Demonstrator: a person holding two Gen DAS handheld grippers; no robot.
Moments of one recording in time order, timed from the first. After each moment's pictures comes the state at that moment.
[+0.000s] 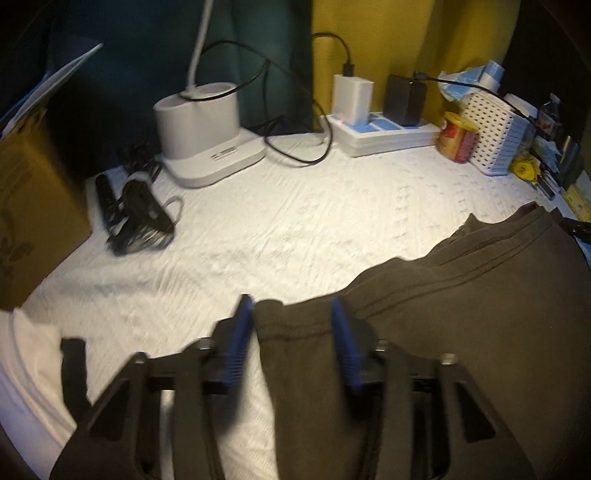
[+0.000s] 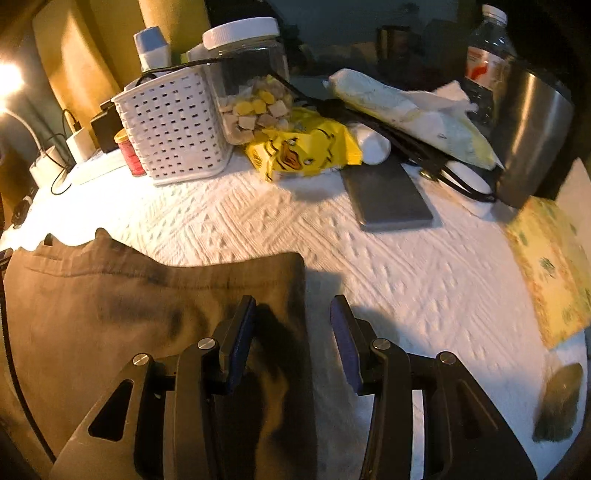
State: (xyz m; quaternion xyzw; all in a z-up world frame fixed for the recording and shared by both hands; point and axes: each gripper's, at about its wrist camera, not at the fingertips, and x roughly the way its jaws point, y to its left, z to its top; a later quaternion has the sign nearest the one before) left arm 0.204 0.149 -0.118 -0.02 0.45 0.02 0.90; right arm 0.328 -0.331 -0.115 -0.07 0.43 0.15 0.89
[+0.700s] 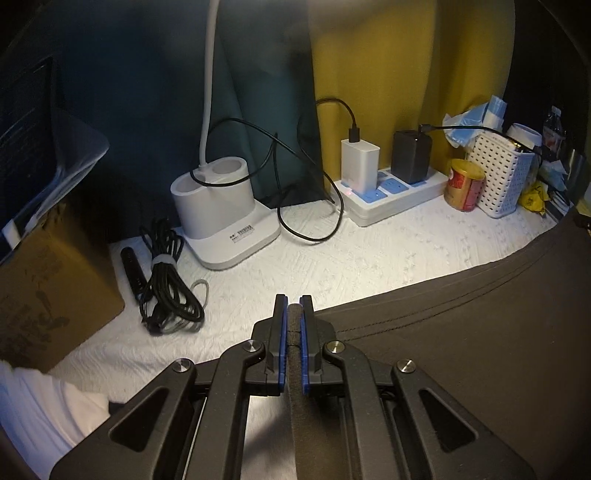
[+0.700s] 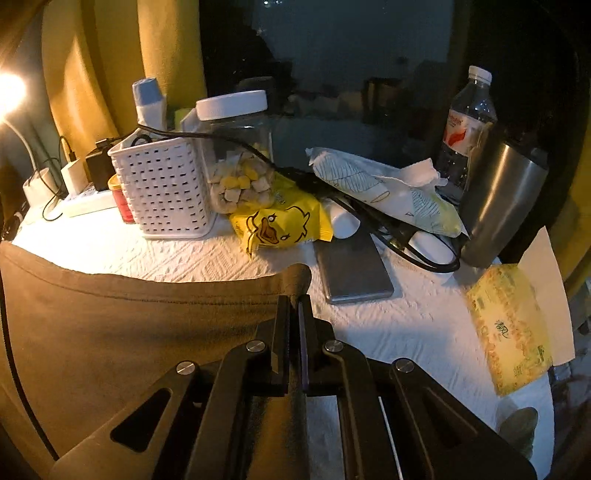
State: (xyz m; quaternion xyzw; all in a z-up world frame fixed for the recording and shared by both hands) left arm 0.227 0.149 -0.075 0.03 0.38 0.05 0.92; right arm 0.336 -0.337 -0.078 -0.09 0.36 0.12 0.92
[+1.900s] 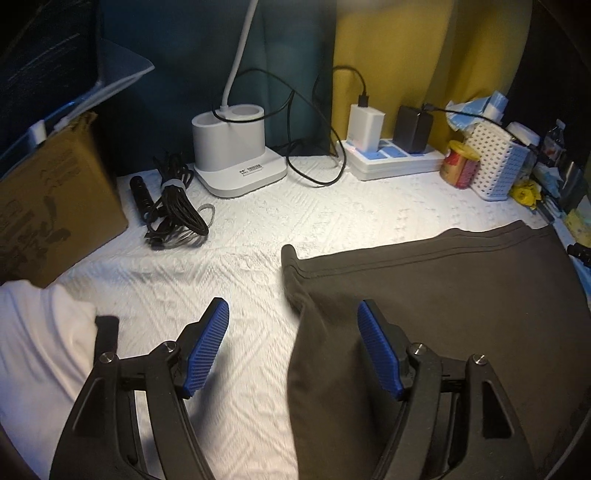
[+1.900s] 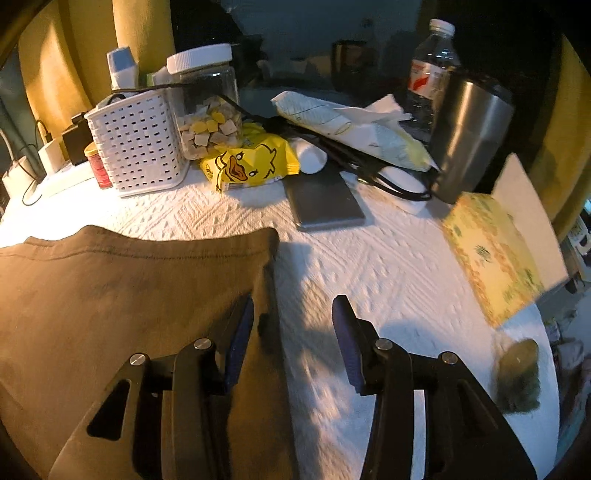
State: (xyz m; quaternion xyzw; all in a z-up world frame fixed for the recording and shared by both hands) left arm 0.174 0.152 -0.086 -0.04 0.41 0.05 0.91; right arm 0.297 -0.360 -0.096 -0.08 0.41 0.06 0.91
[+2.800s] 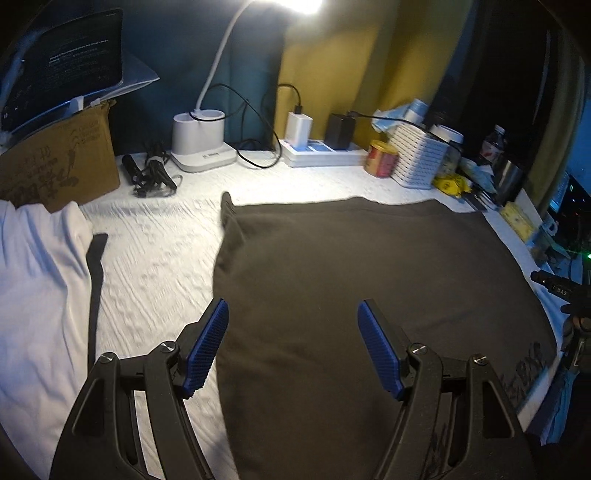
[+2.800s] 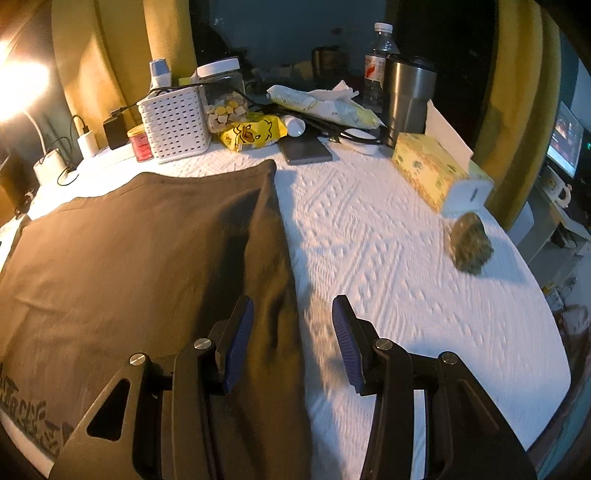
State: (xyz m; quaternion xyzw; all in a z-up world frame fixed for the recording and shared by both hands) left arm 0.071 0.101 -0.072 -0.08 0.38 -0.02 0.92; right arm 0.166 -0.380 -0.090 -0.04 0.40 0.05 0.91
